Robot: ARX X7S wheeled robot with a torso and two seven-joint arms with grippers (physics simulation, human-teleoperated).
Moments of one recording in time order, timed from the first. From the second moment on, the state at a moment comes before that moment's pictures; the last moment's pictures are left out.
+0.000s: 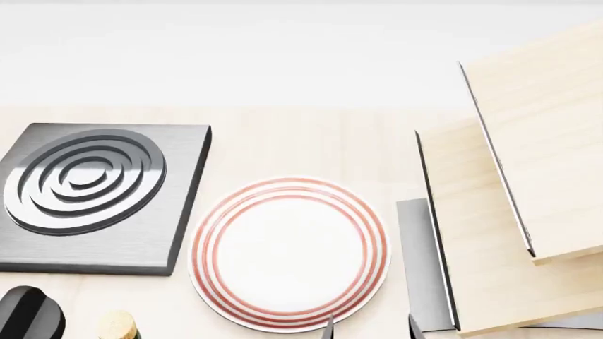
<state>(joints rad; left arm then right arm) 0.30 -0.74 -0.87 0.70 -1.01 -0.95 -0.45 0.14 0.25 -0.46 0.14 0.21 -0.14 0.40</state>
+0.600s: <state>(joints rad) 0.01 -0.75 -0.79 0.68 -1.04 -0.81 -0.52 0.15 0.25 -0.48 0.15 0.21 -0.14 0.41</state>
